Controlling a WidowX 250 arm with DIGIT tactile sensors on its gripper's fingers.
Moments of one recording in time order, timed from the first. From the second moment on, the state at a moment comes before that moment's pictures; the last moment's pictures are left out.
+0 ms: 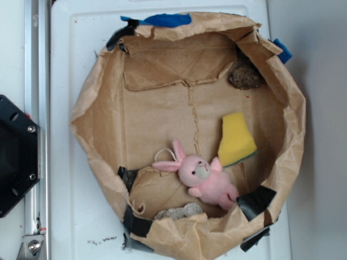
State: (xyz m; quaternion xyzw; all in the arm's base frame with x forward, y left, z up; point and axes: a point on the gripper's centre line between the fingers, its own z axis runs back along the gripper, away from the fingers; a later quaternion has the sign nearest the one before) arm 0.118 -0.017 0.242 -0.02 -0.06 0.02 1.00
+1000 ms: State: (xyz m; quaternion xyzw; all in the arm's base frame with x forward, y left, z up) arm 0.209 0.000 0.212 0.01 -0.04 0.00 1.00
